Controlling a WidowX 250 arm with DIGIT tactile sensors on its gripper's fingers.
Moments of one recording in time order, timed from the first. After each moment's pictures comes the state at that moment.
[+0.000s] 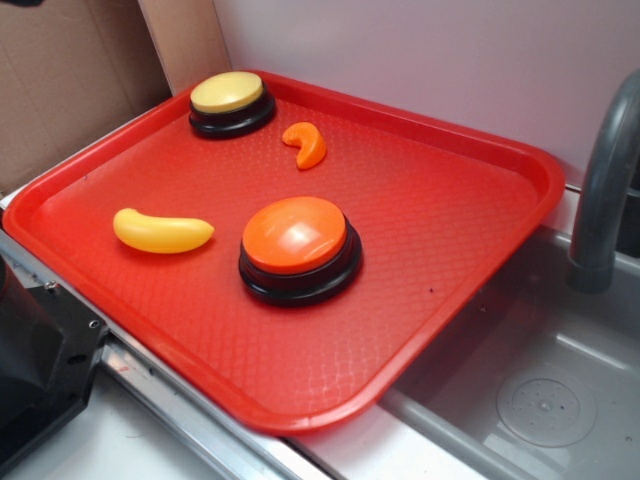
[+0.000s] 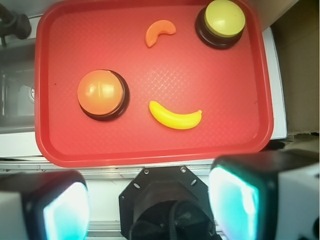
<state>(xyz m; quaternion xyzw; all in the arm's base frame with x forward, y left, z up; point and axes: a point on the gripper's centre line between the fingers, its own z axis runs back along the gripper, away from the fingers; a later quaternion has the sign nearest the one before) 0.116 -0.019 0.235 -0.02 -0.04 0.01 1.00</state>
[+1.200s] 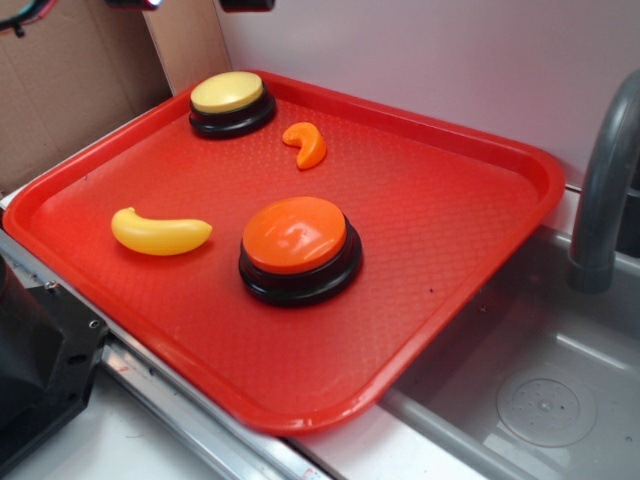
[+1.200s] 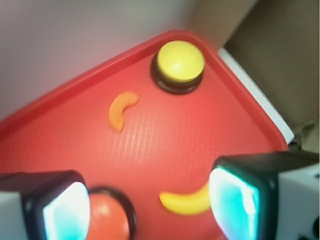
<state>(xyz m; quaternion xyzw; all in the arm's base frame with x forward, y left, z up) 0.234 -0.021 0.174 0.08 -0.13 0.31 0.94</state>
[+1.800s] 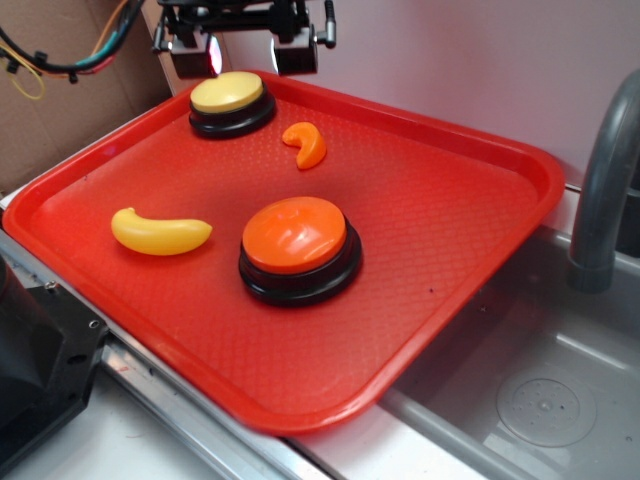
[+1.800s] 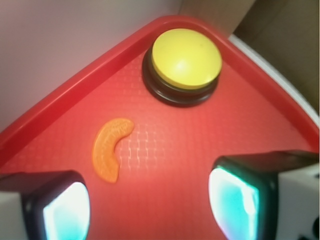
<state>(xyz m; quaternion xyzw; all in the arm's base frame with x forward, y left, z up) 0.277 0.016 0.100 0.08 -0.12 0.36 0.92</state>
